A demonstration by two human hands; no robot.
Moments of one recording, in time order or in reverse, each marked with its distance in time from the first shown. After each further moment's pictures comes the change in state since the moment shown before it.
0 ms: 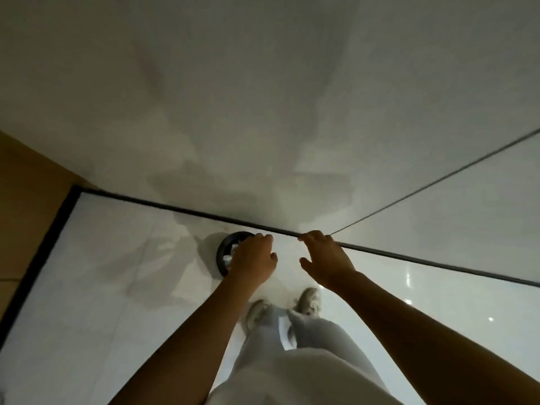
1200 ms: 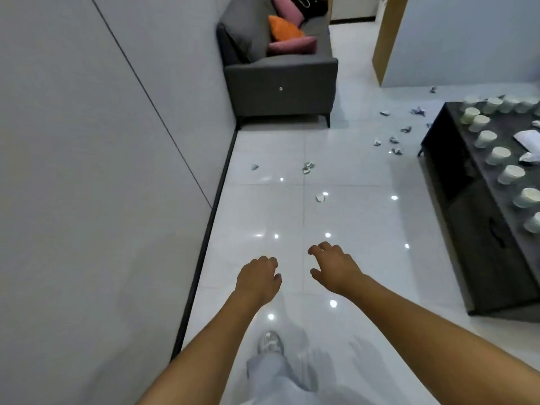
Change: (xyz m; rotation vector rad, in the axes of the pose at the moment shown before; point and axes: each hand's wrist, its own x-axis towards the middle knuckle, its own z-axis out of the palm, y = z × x) left_hand -0.302 0.715 0.394 0.903 -0.460 1.398; right_hand -0.668 0.500 0.165 0.733 0.547 1.352
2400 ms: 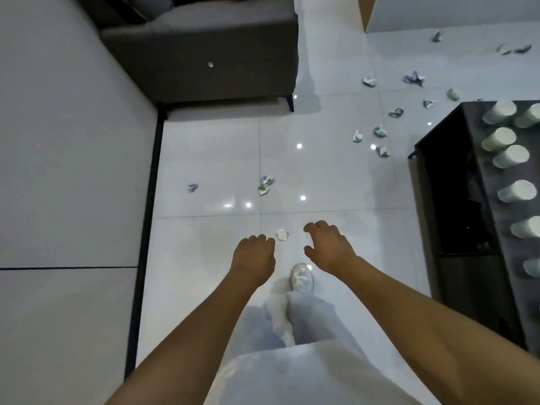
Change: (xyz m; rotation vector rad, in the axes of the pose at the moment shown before) left_hand 0.696 0.179 -0.166 0.318 -0.136 0.216; right_hand 0.574 0.337 -0.251 0.165 -0.142 0.202
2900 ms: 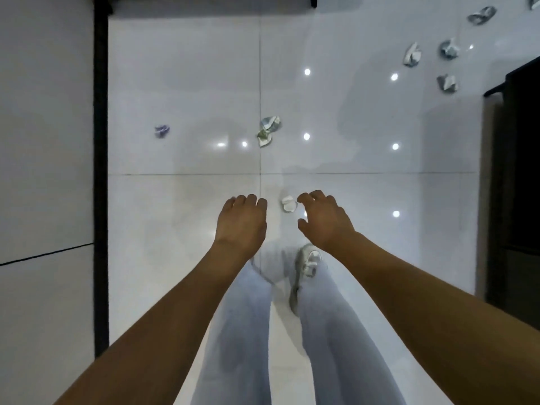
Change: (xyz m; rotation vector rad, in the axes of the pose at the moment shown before) left_hand 0.226 -0.095 0.175 0.021 0.003 -0.013; right_hand 0.262 0.035 0.157 -0.009 -0.115 0.001
